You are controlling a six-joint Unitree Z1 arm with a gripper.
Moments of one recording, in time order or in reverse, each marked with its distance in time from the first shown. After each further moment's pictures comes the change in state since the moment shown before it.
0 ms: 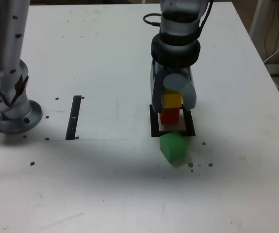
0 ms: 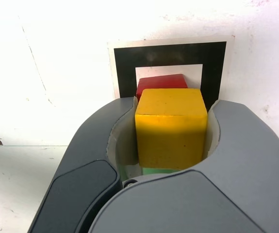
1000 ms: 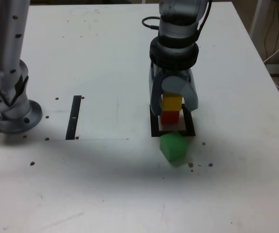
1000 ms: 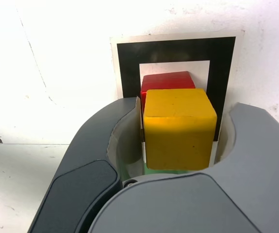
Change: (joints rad) arm 0.000 0.000 0.021 -0.015 -0.018 -0.001
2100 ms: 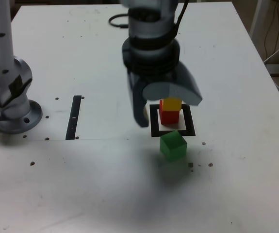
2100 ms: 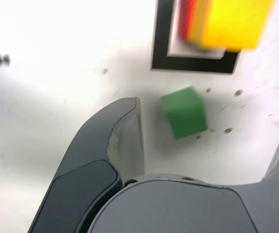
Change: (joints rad) arm -0.276 -0.141 0.016 0.069 0.030 -0.428
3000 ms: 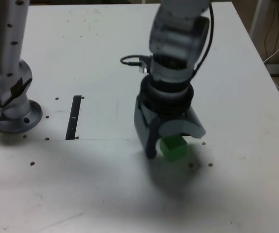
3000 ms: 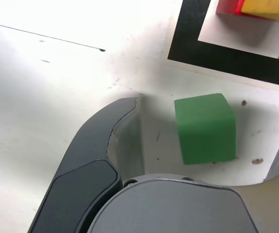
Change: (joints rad) arm 0.024 0.190 0.003 -0.087 -0.101 -0.088
